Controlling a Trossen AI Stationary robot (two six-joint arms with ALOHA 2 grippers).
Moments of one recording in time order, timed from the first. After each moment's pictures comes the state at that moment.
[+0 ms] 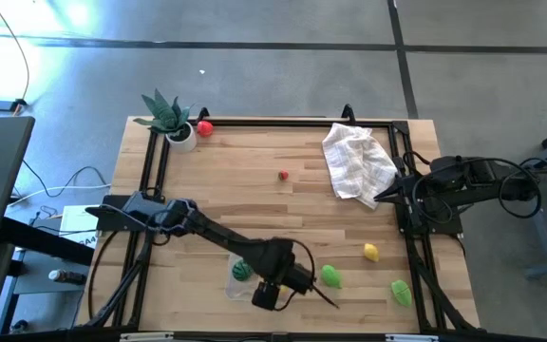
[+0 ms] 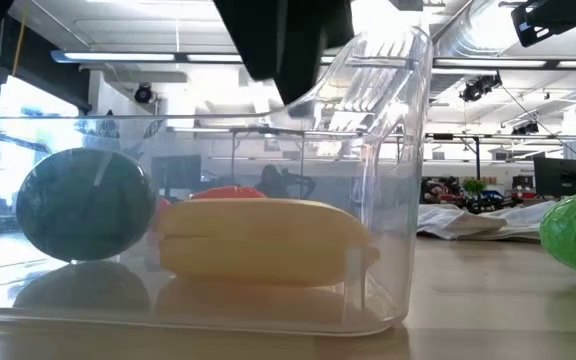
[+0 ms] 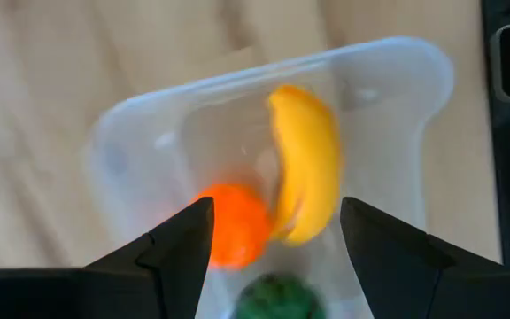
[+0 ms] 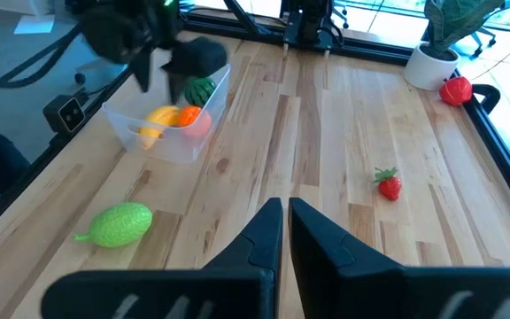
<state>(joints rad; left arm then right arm) -0.31 2.41 2.35 -1.40 0.00 -0.13 0.13 0.37 0.72 -0.80 -0.01 -0.10</state>
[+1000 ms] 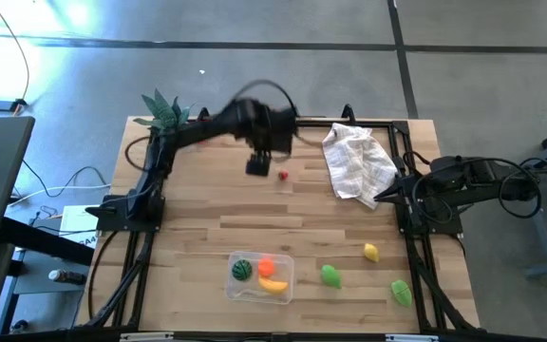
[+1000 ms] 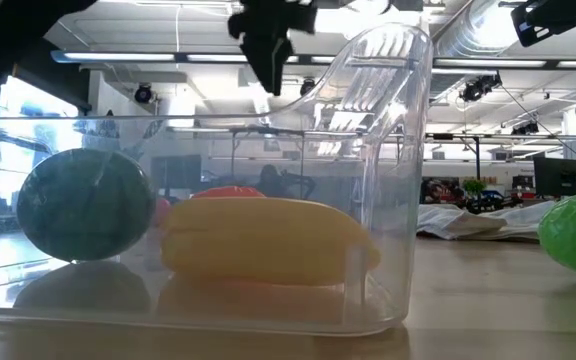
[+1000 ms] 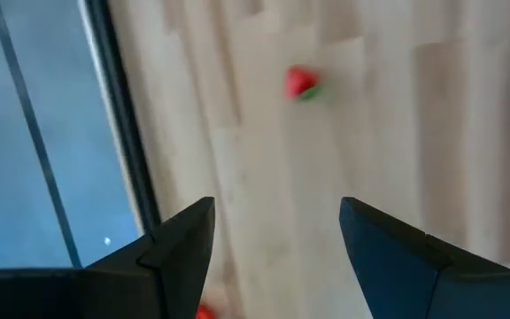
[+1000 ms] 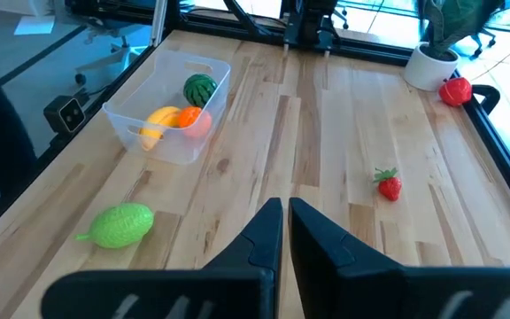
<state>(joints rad) 0.36 2.11 2.35 -1.57 -0.22 0.45 0.13 0.37 0.72 -0.80 -0.01 -0.10</state>
